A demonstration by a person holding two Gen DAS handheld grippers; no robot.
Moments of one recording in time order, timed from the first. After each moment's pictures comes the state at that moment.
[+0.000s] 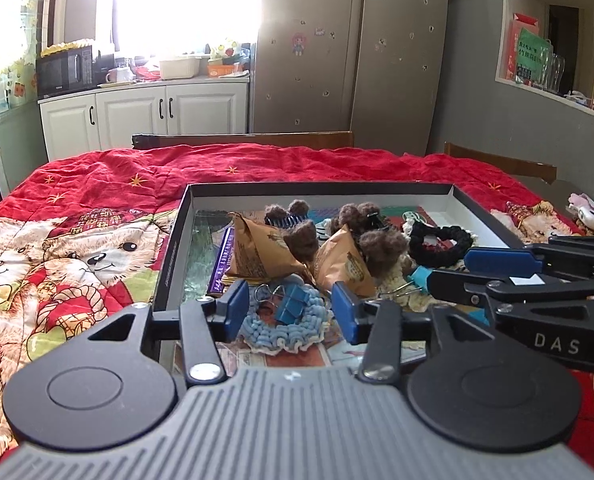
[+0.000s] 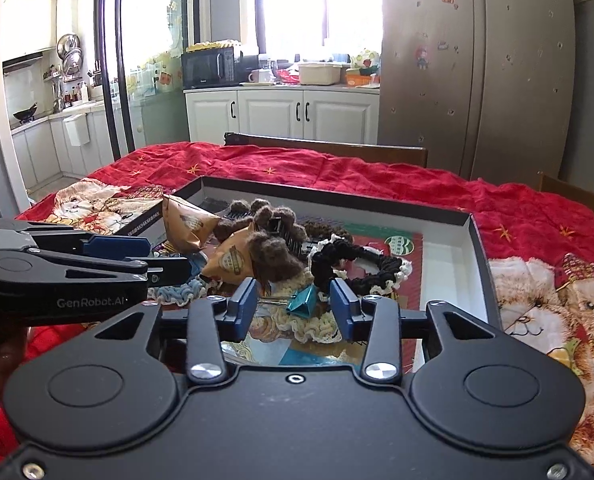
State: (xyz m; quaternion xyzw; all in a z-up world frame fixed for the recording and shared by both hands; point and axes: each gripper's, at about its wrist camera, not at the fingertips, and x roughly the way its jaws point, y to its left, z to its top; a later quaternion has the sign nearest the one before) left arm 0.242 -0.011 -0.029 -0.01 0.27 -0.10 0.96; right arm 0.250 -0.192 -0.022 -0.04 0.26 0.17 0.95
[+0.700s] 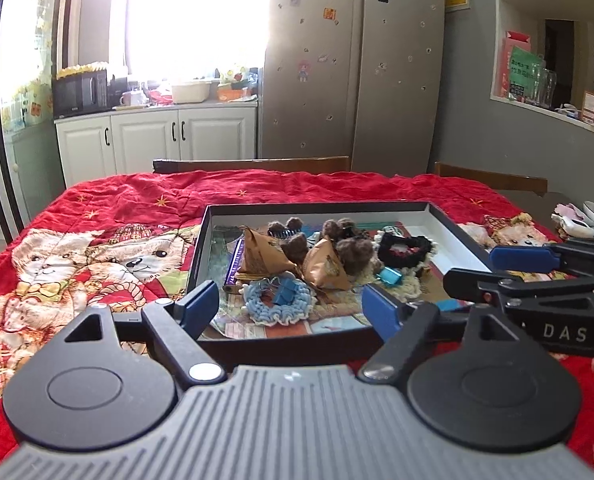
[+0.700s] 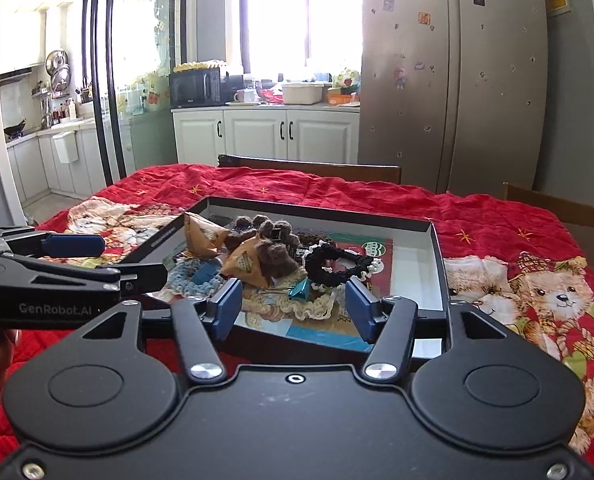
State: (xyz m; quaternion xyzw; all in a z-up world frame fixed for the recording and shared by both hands) left arm 0.170 -0.011 0.009 0.00 0.24 -0.08 0.97; right arm 0.182 -0.206 0.014 -0.03 0.24 0.14 0.96
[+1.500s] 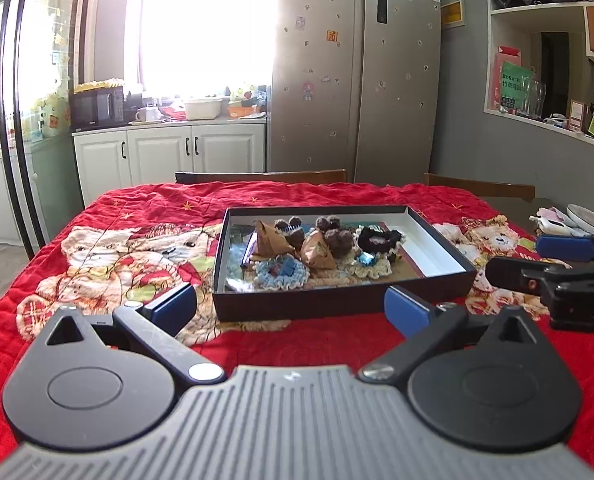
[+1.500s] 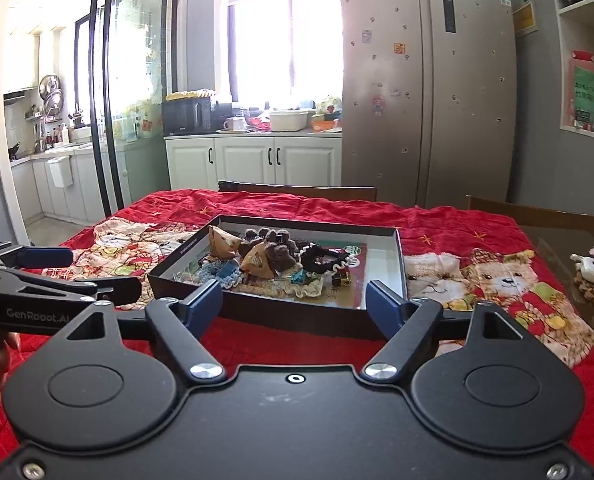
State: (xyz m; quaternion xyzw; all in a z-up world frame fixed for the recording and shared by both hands) left arm 0.073 -0.004 0.035 0.00 0.22 -0.07 0.97; right arm 0.063 -0.229 0.056 -0.01 0.20 0.12 0.97
